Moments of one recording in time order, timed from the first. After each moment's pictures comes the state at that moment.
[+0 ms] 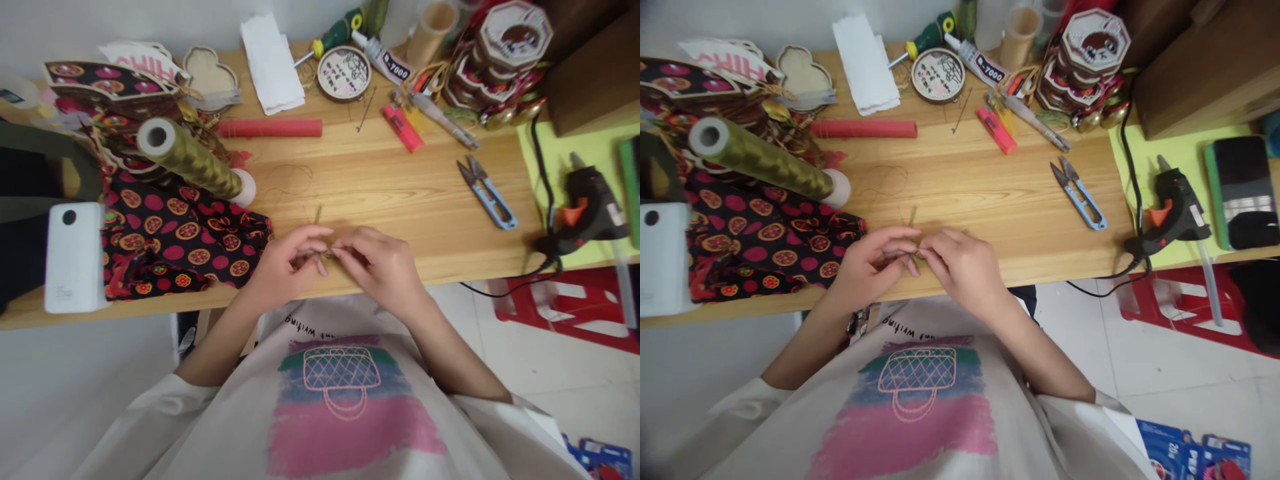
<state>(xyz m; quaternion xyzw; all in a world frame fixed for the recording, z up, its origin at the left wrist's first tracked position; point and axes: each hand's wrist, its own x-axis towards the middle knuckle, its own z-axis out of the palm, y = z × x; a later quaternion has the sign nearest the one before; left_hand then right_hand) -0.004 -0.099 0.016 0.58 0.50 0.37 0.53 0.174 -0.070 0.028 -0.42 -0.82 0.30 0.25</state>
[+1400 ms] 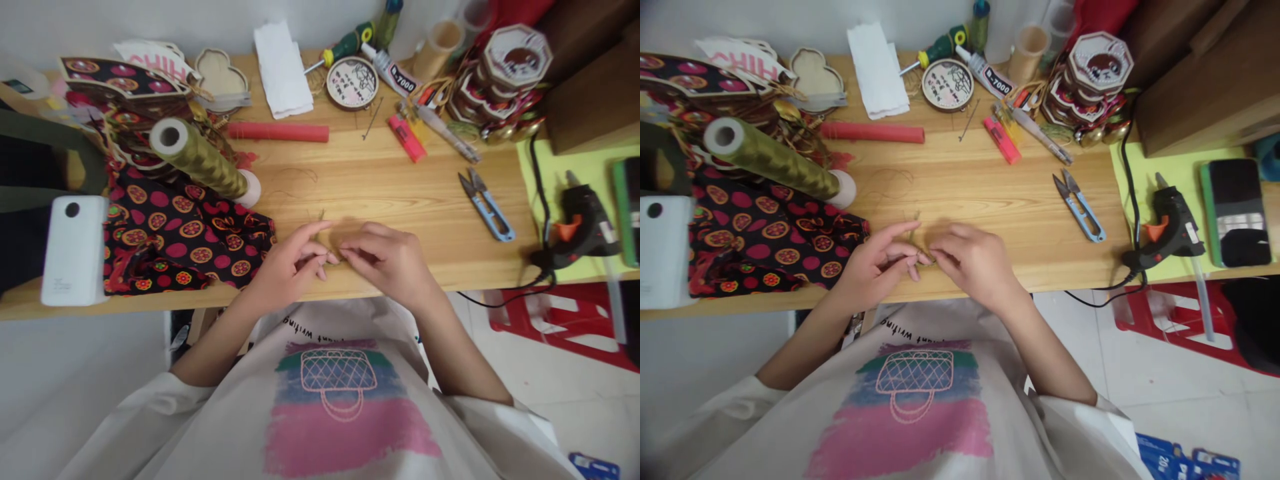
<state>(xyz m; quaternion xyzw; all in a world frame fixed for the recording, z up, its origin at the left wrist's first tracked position) -0.003 -0.099 0.022 0.57 0.51 0.34 0.55 0.186 -0.051 0.025 -0.37 -0.85 0.29 0.24</state>
